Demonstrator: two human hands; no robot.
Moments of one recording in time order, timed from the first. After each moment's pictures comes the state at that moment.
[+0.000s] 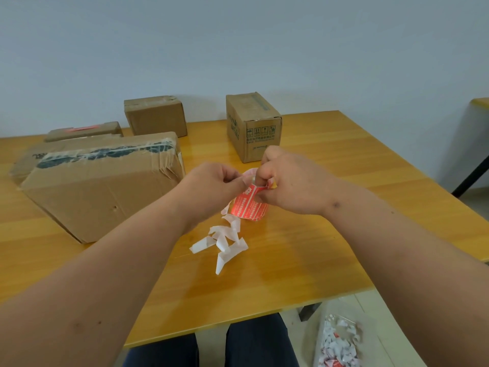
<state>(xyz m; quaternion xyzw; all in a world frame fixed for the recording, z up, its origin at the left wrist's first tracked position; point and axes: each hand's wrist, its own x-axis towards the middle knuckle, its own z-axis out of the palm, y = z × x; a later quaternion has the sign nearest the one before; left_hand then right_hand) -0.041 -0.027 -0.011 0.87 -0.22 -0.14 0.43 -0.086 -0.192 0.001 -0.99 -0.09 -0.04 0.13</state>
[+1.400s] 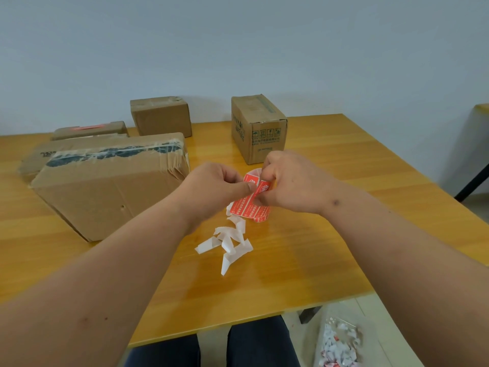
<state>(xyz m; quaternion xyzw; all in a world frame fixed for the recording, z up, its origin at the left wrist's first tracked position) -0.036 -0.021 -0.011 0.85 -0.18 -0.16 0.46 -0.078 -0.183 0.000 -0.99 -0.06 -0.04 0.14</state>
